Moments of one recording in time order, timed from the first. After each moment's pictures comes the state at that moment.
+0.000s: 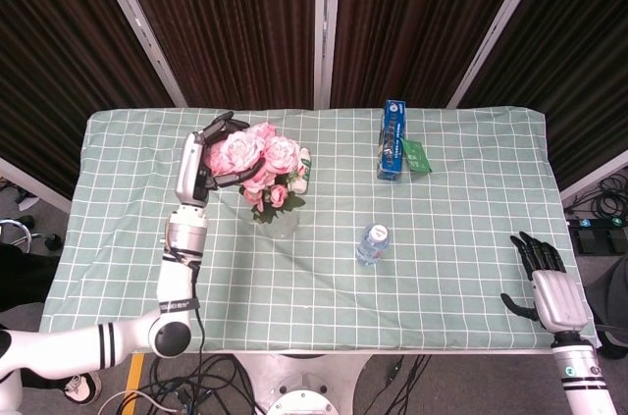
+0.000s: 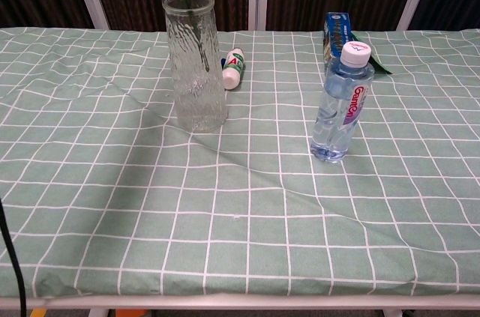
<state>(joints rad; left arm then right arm) -0.76 -1.62 -0.54 -1.73 1.03 1.34 -0.44 0.13 -1.26 0.03 -1.43 -1.46 1.34 0.12</state>
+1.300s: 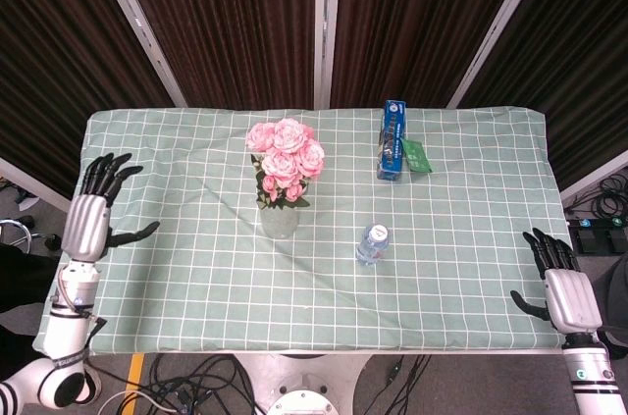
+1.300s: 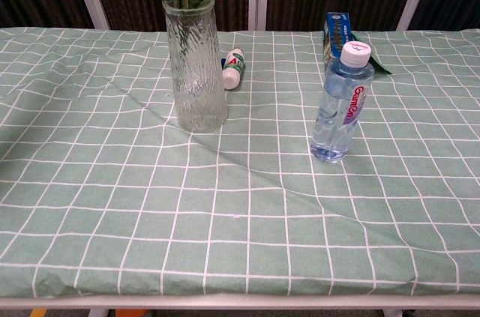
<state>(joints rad) -0.36 -1.36 -0.15 -1.49 1.42 1.50 -0.11 0.11 -1.22 0.04 -1.48 -1.46 1.38 0.11</state>
